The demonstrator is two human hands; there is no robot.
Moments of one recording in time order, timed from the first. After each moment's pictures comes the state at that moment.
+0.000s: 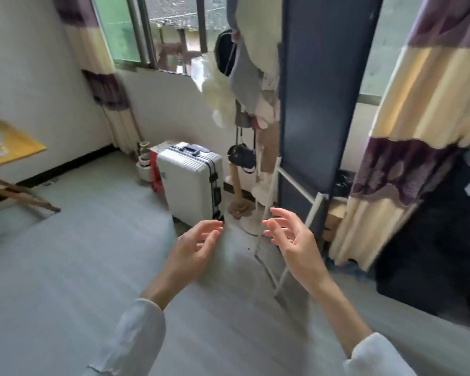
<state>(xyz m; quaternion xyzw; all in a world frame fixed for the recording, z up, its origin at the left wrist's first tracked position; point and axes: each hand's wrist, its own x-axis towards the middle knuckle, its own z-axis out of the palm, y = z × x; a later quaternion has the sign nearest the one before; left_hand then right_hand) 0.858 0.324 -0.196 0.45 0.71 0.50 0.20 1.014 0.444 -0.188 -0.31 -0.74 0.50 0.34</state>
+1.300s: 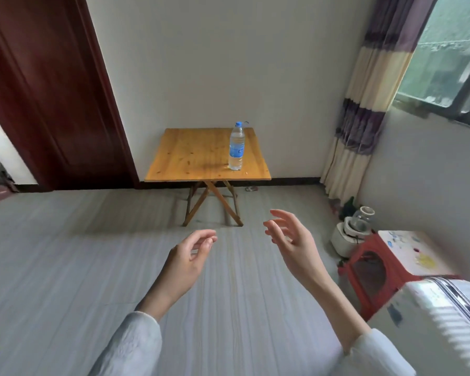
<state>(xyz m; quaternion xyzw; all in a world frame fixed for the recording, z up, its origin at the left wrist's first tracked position) 0.099 0.185 -0.221 0.06 0.82 0.56 -0.05 0.086 0.393 -0.194 0.06 -0.80 0.58 0.10</state>
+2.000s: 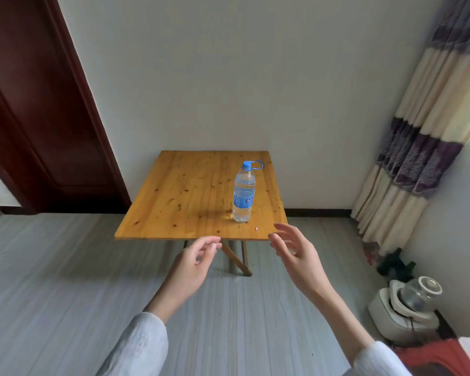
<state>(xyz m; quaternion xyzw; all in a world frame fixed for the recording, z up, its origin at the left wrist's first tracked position) -0.362 0.211 -0.226 0.01 0.82 0.56 -0.04 -0.384 0.419 -0.211 0.06 -0.81 0.58 0.06</state>
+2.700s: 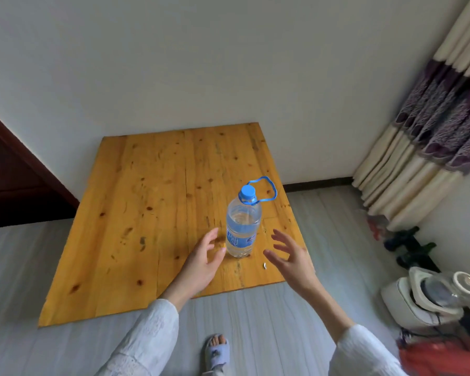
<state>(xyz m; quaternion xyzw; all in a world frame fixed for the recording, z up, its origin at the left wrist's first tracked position) -0.748 0.181 -0.340 0.01 0.84 0.52 0.12 -0.736 0.381 -0.344 -0.08 -0.83 0.55 -0.04</state>
